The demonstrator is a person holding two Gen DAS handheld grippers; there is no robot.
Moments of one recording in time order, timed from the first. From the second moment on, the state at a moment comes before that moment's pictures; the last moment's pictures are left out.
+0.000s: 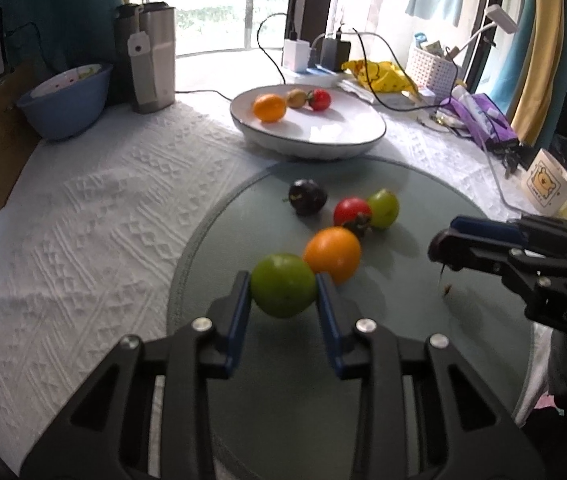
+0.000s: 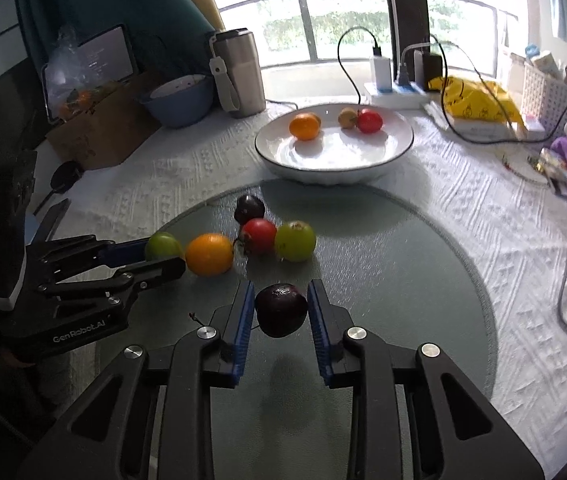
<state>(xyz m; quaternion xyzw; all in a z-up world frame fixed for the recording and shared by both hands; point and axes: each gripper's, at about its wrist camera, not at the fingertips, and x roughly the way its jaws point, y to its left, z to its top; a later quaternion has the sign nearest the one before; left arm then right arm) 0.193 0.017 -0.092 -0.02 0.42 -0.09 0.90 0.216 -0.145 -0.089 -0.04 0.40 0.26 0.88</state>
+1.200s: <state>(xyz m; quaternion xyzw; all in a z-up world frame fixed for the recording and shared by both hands) 0.282 0.003 -0.043 -0.01 0.37 -0.10 0.92 0.310 -0.163 -0.045 -0.08 0.35 0.21 0.91</state>
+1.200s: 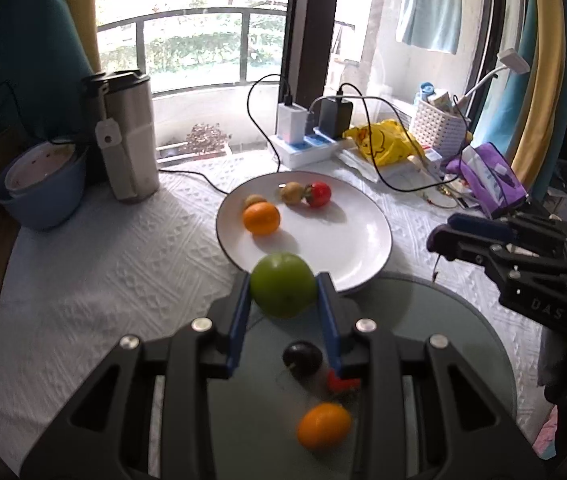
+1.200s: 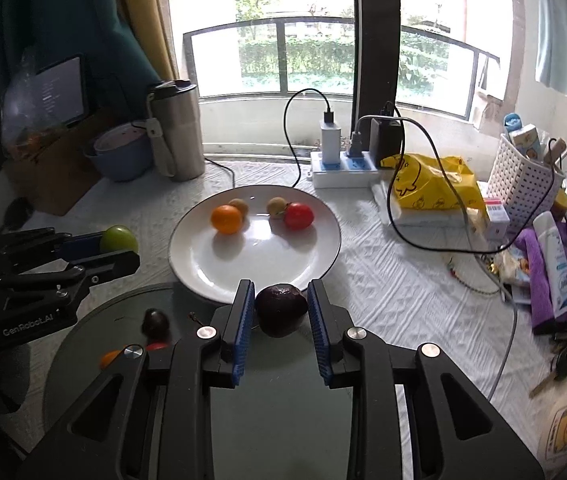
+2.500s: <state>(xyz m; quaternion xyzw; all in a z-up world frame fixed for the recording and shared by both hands) 0.333 0.003 -0.061 -0.02 0.39 -0.09 0.92 0.370 -0.148 -0.074 -0.08 0.38 0.18 0.91</state>
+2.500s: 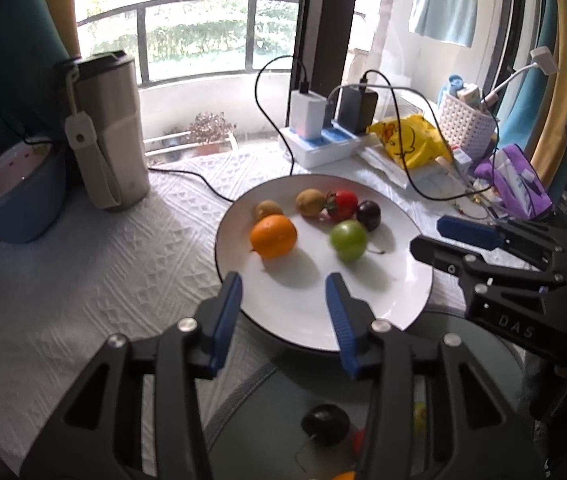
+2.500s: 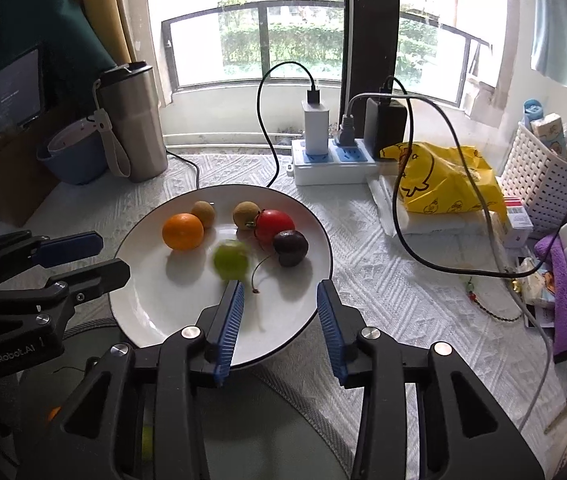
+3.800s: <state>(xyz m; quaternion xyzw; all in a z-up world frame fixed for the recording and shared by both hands) 0.179 -0.007 -0.053 -0.03 0.36 -0.09 0.93 0.220 -0.160 -0.063 -0.06 0.37 0.17 0.91</state>
